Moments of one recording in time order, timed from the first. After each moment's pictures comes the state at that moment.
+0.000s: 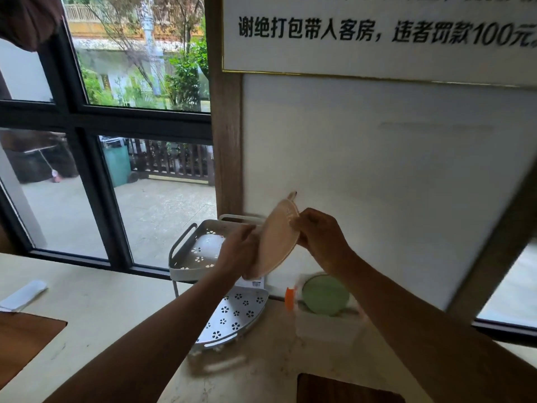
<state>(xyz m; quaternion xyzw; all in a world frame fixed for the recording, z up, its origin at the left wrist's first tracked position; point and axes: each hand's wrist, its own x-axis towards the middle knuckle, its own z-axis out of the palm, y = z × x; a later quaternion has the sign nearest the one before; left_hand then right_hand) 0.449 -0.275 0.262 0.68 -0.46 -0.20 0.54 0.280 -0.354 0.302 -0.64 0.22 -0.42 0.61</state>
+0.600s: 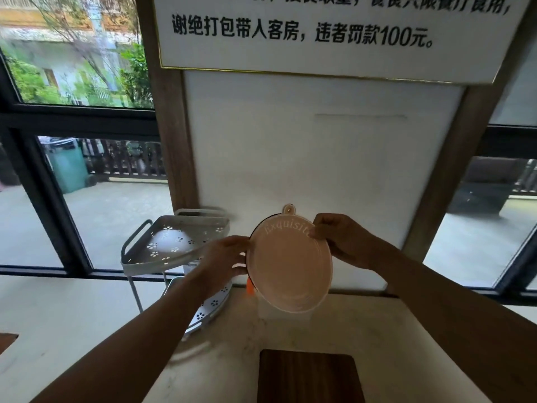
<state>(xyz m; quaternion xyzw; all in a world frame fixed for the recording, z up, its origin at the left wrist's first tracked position) 0.377 -0.269 0.242 0.48 -0.39 -0.52 0.59 0.108 -0.351 0.325 -0.67 0.25 -0.27 0.64</state>
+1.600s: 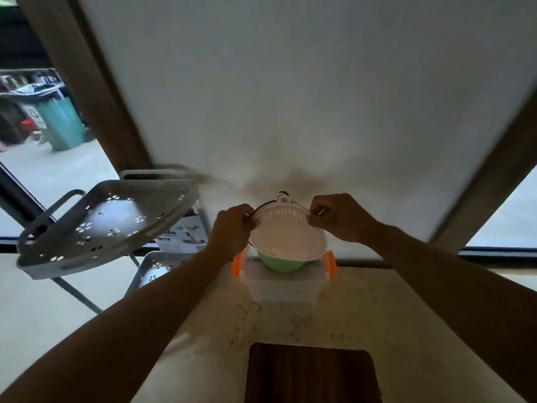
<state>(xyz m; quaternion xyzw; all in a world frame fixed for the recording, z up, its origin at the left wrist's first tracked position) 0.367 -0.444 0.137 0.74 -0.59 -0.08 0.31 0.124 -0.541 0.169 -0.89 0.36 -0.20 0.22</state>
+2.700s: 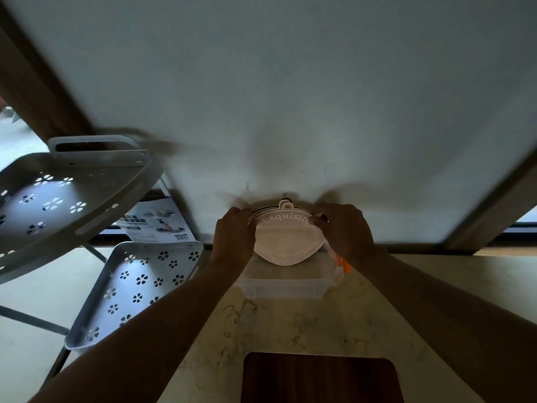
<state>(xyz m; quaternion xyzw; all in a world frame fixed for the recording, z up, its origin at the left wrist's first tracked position) 0.359 -0.492 0.024 0.76 -0.58 -0.03 0.29 0.143 -0.575 0.033 -0.84 0.46 -0.24 0.13</state>
